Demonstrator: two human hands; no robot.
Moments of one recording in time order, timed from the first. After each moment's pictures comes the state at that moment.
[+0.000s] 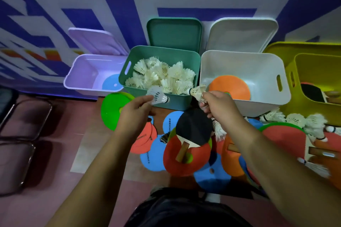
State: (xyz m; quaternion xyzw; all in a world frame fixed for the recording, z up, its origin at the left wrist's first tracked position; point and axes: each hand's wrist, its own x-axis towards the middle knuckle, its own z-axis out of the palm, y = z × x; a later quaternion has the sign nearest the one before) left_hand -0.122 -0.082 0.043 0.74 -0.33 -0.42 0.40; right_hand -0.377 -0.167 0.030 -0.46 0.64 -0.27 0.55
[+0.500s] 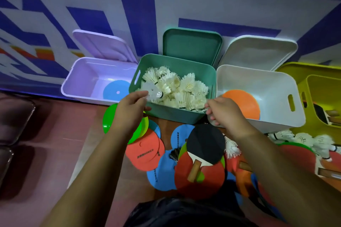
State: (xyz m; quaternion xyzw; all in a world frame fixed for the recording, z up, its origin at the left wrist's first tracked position) left_hand -0.036 -0.142 0.038 0.72 -0.30 -0.44 0.45; right_hand -0.315 -0.218 0.028 -0.46 0.70 -0.20 0.50
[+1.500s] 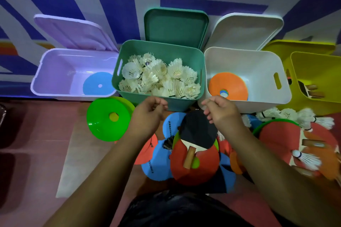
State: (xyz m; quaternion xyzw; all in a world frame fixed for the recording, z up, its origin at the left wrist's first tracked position) left_hand -0.088 -0.131 0.005 0.66 -0.42 -0.50 0.36; right_hand -0.327 -0.163 0.010 -0.45 0.71 -0.29 0.46
